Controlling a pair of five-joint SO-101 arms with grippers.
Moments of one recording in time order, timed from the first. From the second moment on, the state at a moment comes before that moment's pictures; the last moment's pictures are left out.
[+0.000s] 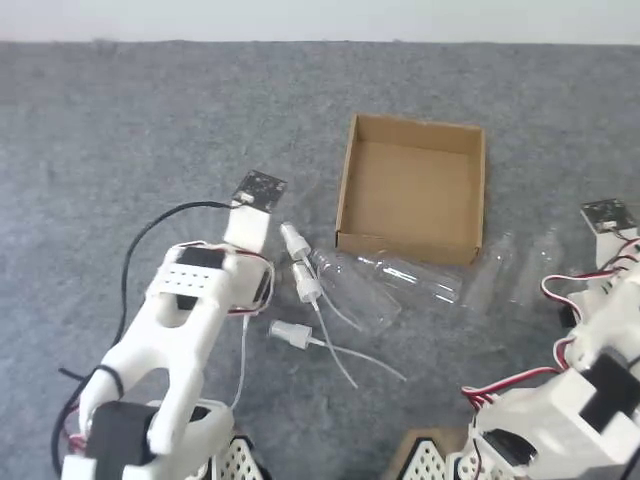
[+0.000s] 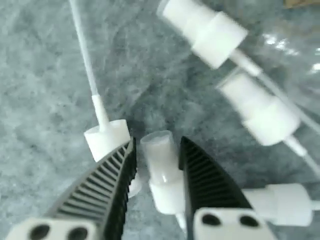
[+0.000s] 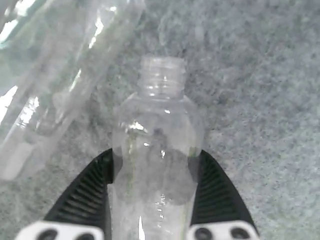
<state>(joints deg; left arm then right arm) 1.8 -17.9 57.3 48.9 -8.8 42.5 5.6 31.0 54.6 53.3</state>
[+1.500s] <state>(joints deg) 6.9 -20.4 54.4 57.7 -11.3 42.5 5.6 31.0 54.6 53.3</state>
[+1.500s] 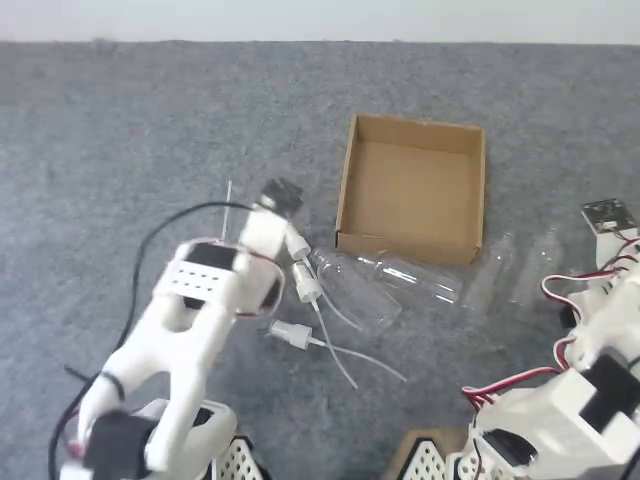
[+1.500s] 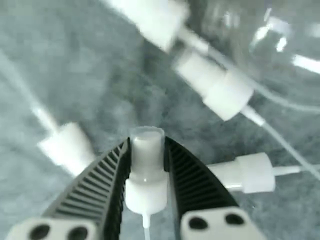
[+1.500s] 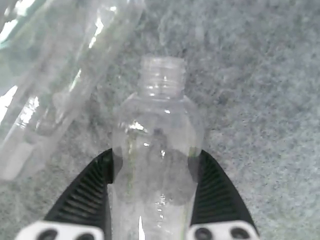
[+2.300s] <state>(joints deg) 2.4 -62.2 68.2 55.1 -6.8 40.7 8.4 20.2 64.8 48.0</state>
